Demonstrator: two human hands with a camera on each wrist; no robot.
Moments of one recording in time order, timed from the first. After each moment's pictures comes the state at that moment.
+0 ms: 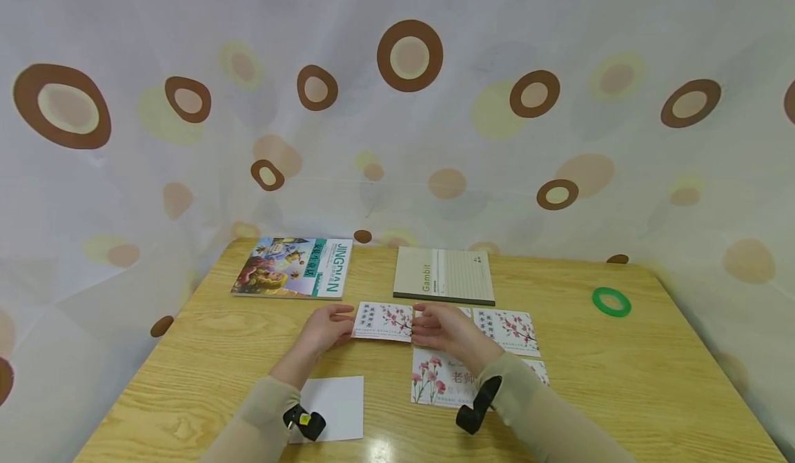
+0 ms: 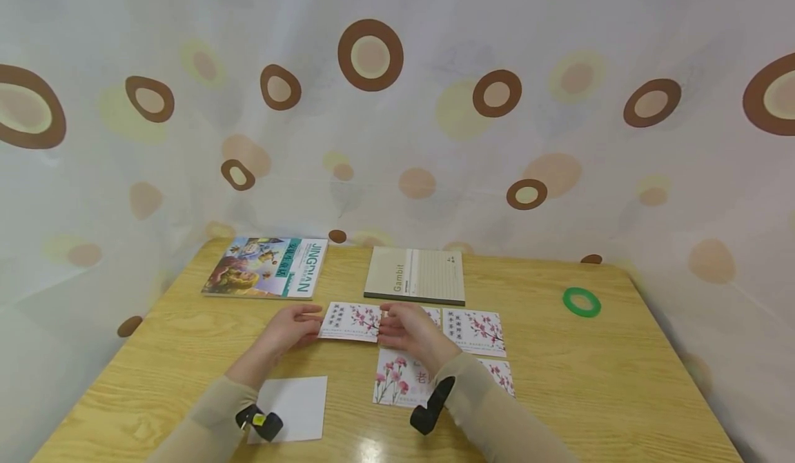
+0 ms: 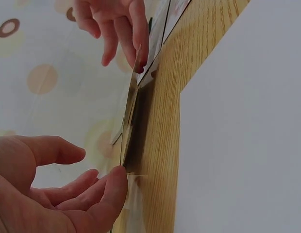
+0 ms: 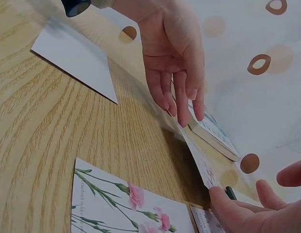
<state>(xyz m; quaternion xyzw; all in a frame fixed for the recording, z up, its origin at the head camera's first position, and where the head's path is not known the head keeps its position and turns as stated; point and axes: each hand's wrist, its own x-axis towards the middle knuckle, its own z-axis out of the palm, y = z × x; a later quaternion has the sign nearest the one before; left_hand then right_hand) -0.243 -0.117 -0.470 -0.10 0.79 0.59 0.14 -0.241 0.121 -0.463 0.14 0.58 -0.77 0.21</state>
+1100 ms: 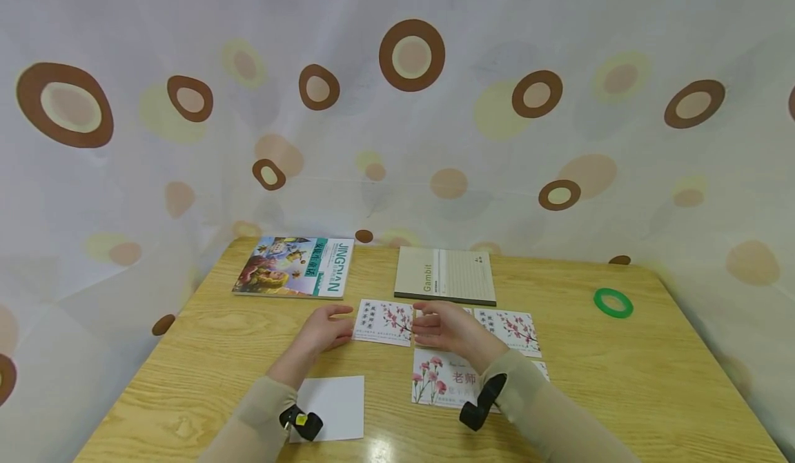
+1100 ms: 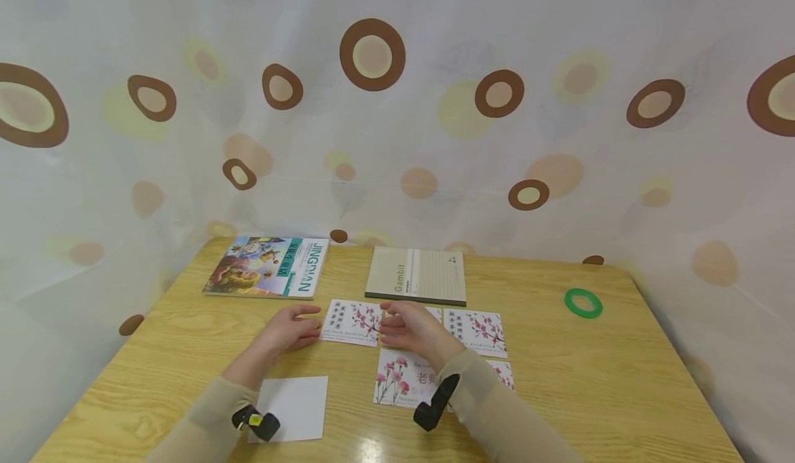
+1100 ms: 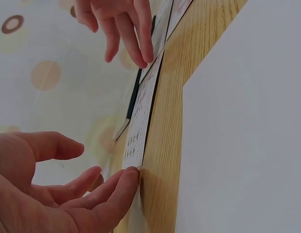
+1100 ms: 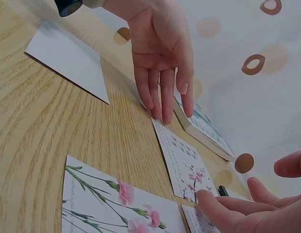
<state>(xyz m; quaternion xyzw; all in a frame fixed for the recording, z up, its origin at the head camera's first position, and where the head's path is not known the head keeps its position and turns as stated) -0.239 -0.123 -0.468 -0.10 0.78 0.60 0.16 -0.242 0.127 -0.456 0.12 0.60 -0.75 0.25</state>
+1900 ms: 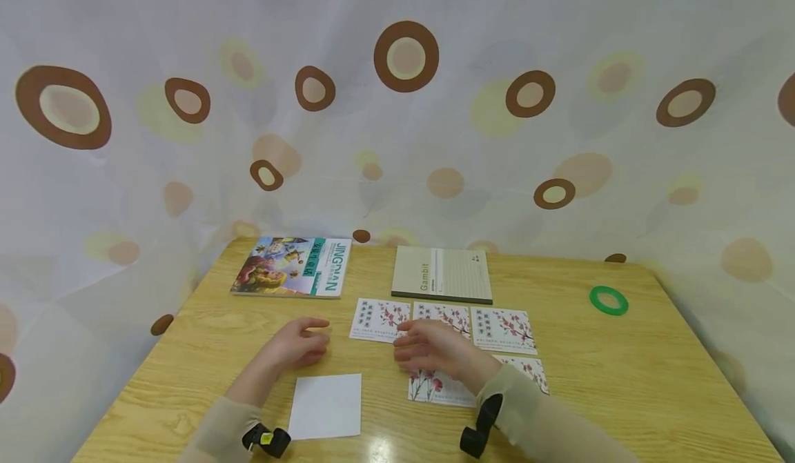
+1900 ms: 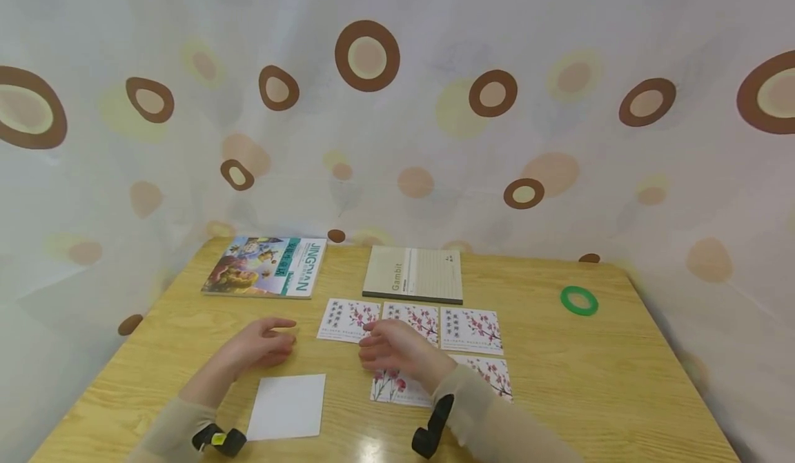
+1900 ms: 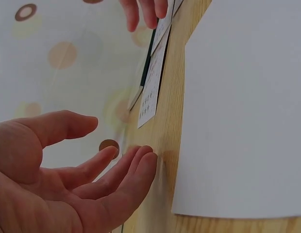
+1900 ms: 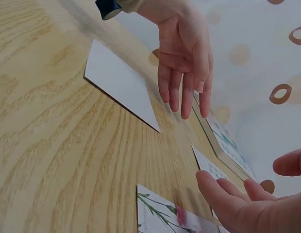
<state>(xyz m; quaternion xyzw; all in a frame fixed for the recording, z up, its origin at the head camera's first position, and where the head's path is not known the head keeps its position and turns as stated) -0.213 -0.164 -0.462 -0.06 0.80 0.56 0.20 -0.208 0.117 -0.460 0.05 0.61 -0.73 0.30</state>
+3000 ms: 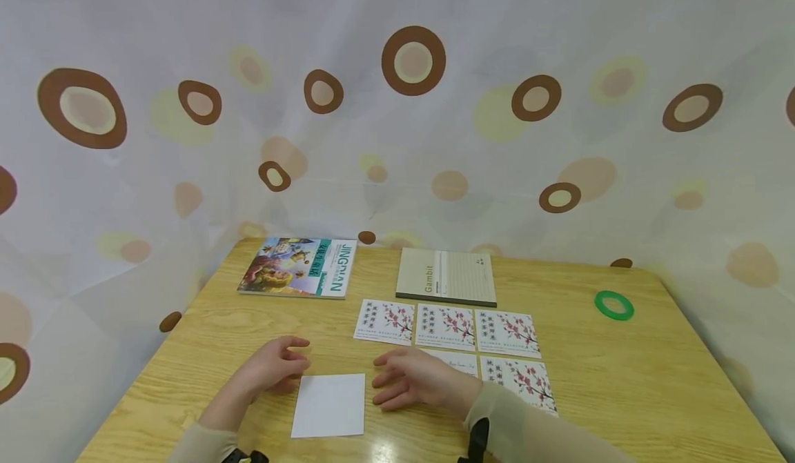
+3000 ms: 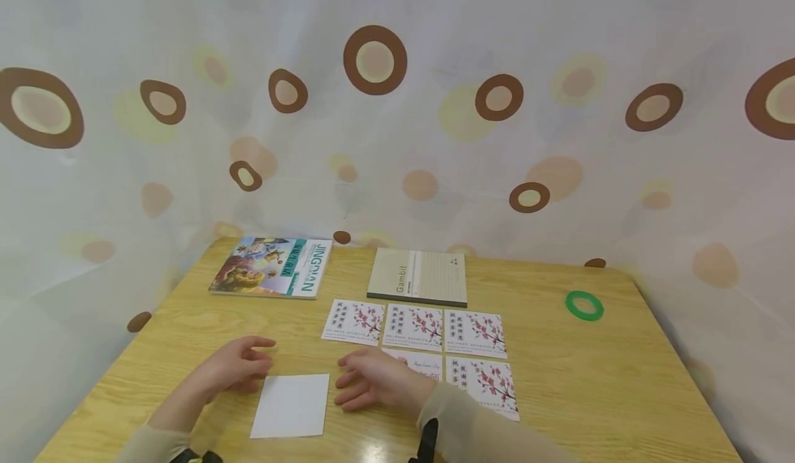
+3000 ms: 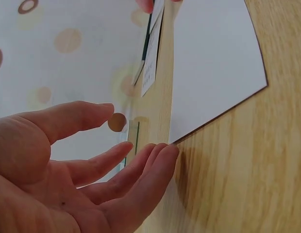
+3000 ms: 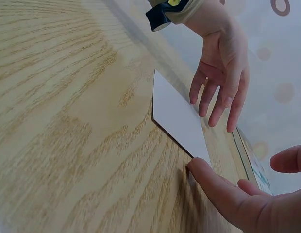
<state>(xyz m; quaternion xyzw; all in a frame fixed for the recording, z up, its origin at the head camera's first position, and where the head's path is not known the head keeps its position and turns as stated) -0.178 -0.197 -0.458 -0.07 0.84 0.50 0.20 -0.175 0.082 -0.465 0.00 0.62 -0.69 0.37</state>
